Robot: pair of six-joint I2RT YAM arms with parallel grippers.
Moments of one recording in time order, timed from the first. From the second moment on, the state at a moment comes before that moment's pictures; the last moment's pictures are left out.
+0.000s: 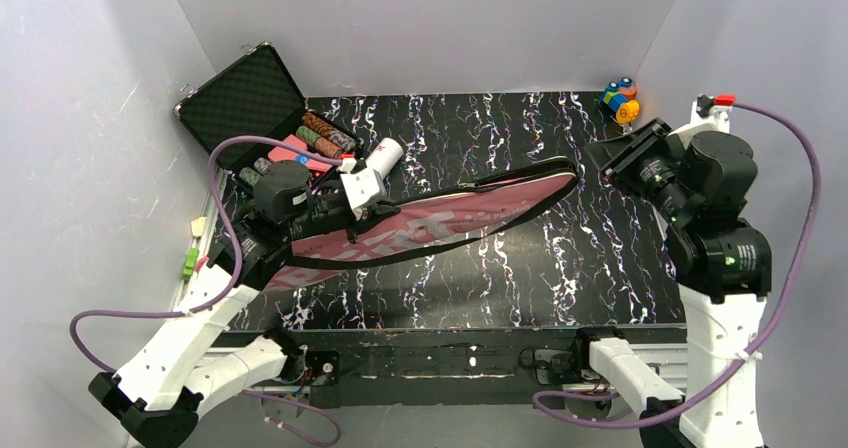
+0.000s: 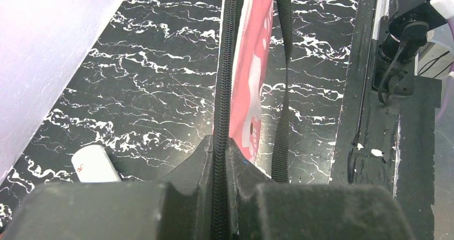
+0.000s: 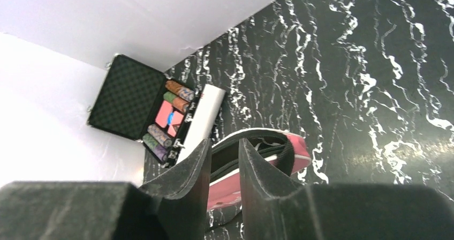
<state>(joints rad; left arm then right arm) -0.62 0.90 1.10 -0.45 0.54 0.36 0.10 0.91 1.51 -0.90 -0.11 0.72</state>
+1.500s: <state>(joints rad) -0.62 0.90 1.10 -0.42 0.55 0.36 0.60 0.97 1.14 -0.35 -0.34 1.02</state>
